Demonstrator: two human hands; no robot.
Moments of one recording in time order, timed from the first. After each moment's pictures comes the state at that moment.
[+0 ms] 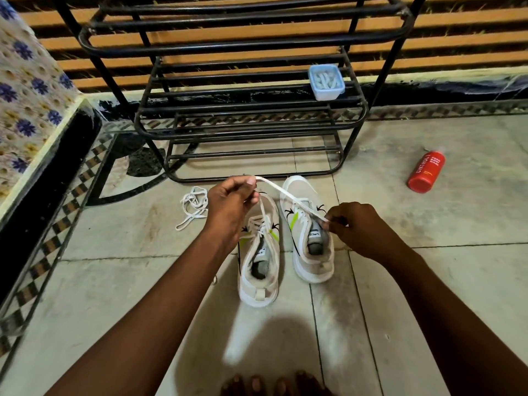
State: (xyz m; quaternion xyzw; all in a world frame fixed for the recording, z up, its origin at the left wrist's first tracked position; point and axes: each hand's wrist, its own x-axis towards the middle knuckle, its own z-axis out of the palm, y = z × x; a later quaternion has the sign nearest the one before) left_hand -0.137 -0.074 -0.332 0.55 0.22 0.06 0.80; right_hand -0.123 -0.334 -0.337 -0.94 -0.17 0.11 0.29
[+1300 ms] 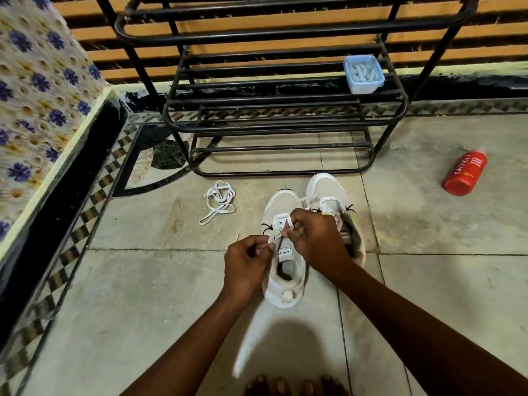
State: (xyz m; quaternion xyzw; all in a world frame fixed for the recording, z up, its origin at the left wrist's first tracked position) left_hand -0.227 -0.053 -0.416 0.75 0.25 0.05 0.61; right_hand -0.148 -0.207 -0.382 -0.88 -0.18 0.01 0.44
